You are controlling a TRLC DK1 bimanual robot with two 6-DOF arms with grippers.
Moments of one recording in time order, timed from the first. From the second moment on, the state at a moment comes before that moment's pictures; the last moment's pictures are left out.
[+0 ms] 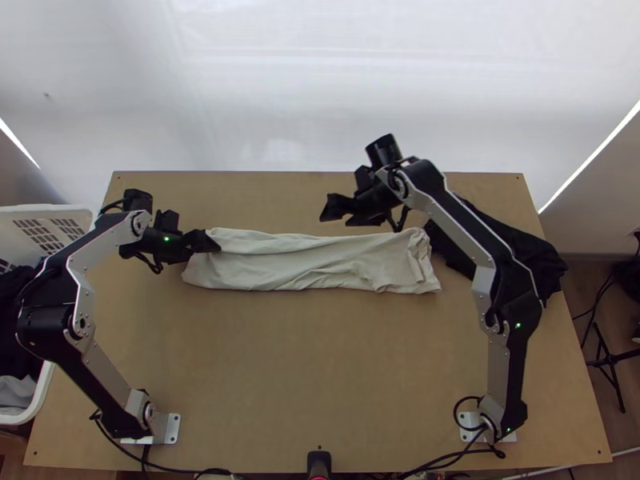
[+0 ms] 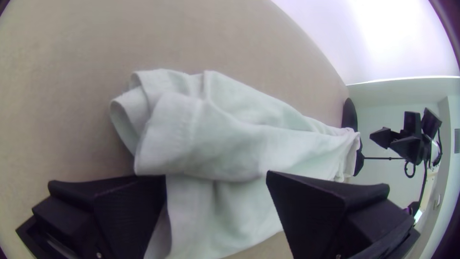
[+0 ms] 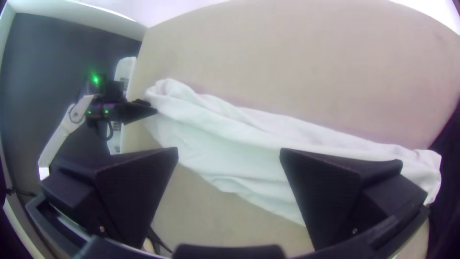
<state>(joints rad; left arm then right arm) 0.13 1.90 1.28 -0.66 0.64 -0.03 0.48 2.10 1.99 -0.92 -0.52 0.43</state>
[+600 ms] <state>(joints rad) 0.23 1.73 1.24 -0.60 0.55 -0.06 0.28 1.90 1.94 -1.00 -0.53 0.40</state>
